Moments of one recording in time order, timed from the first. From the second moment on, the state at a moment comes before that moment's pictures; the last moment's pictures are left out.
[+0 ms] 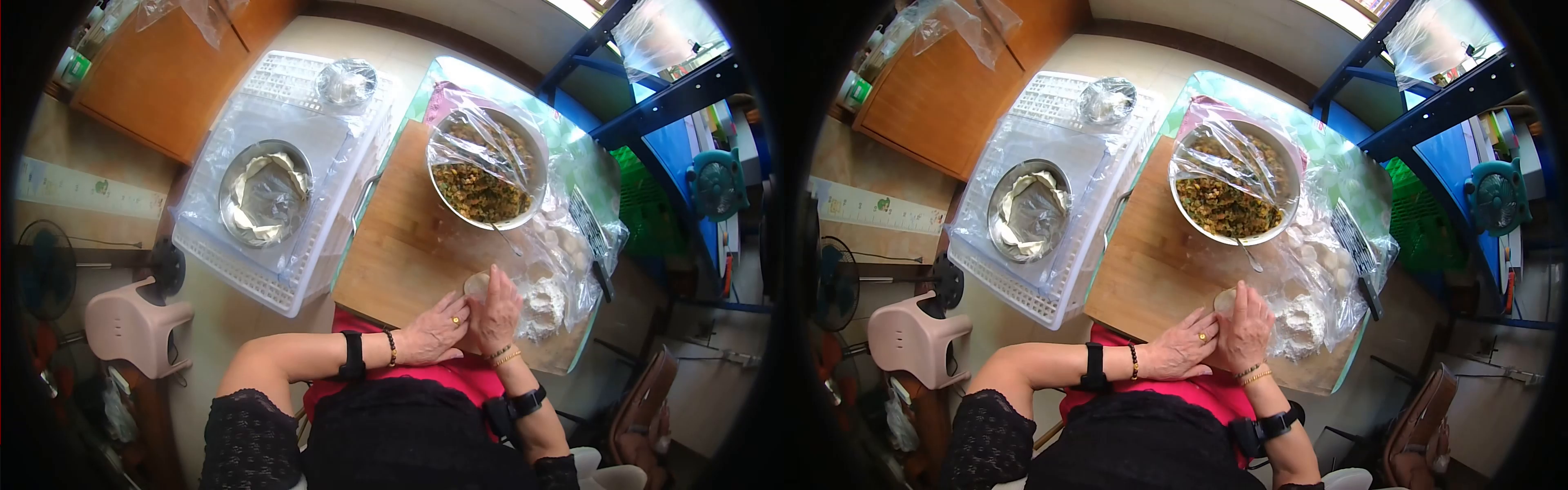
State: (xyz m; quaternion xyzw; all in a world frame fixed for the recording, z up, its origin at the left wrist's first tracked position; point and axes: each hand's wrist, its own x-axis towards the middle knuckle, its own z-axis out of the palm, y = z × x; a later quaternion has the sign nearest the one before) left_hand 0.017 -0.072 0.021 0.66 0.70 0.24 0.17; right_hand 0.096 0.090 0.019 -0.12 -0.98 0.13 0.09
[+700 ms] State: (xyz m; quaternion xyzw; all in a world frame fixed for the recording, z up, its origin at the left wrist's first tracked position) left_hand 0.015 -0.071 0.007 0.64 0.72 0.26 0.08; right_hand 0.068 0.131 0.001 -0.22 -0.95 0.17 0.13
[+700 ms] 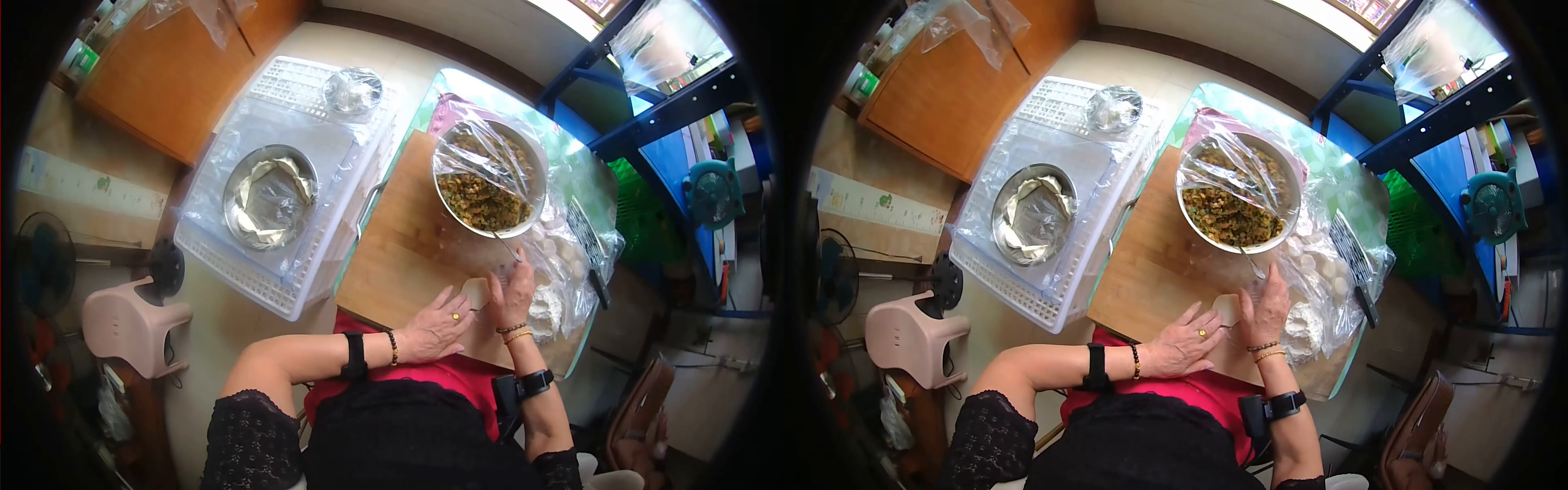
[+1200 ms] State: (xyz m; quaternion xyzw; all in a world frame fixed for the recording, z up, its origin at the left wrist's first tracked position) left_hand 0.008 -0.079 0.014 0.62 0.74 0.24 0.09; right_hand 0.063 0.125 0.006 -0.19 -0.95 0.22 0.13
